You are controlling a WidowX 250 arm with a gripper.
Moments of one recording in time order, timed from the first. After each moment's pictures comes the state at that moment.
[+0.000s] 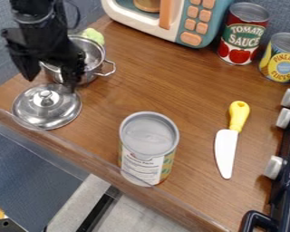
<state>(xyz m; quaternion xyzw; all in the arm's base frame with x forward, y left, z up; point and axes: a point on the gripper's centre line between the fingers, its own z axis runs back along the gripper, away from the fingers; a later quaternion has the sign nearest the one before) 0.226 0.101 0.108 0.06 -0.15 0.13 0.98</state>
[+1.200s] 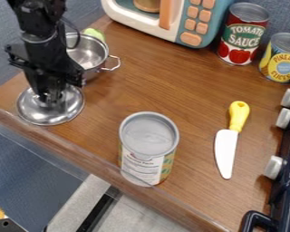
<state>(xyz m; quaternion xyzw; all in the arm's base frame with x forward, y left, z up) 0.228 0.107 0.069 0.07 -0.11 0.14 0.98</state>
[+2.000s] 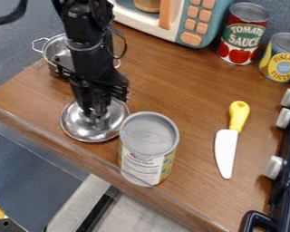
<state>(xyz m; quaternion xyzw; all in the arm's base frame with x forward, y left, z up) 0.249 0.038 0.080 0.00 -0.11 0.06 0.99</state>
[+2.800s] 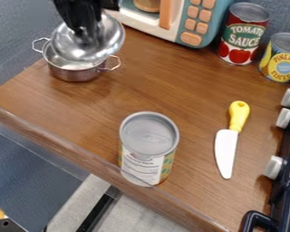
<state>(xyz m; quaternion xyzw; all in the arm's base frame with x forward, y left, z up) 0.281 0.085 0.171 0.02 -0.22 0.14 0.97</state>
